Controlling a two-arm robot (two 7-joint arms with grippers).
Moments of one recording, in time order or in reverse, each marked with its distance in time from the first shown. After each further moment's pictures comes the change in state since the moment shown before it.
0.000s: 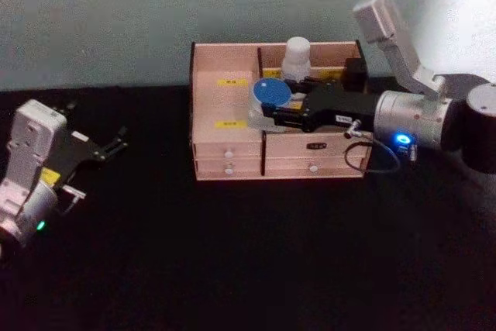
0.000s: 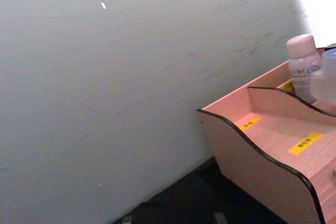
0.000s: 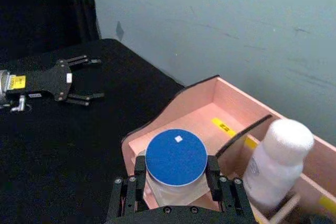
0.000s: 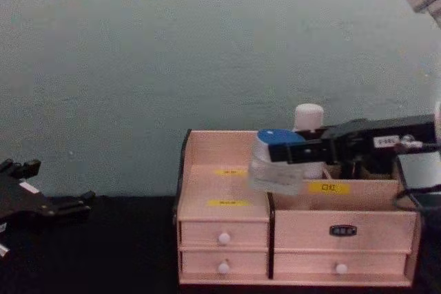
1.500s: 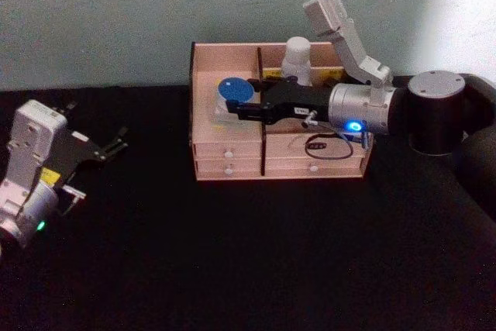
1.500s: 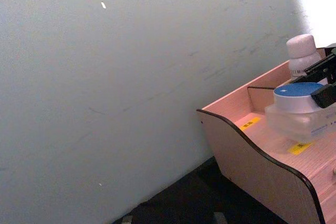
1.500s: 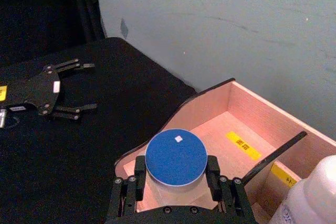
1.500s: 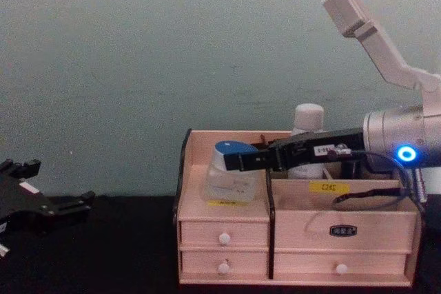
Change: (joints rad) left arm 0.000 0.000 0.000 0.000 0.000 0.000 0.000; right arm 0.153 -0.175 -0.066 0.311 -0.033 -0.056 0.064
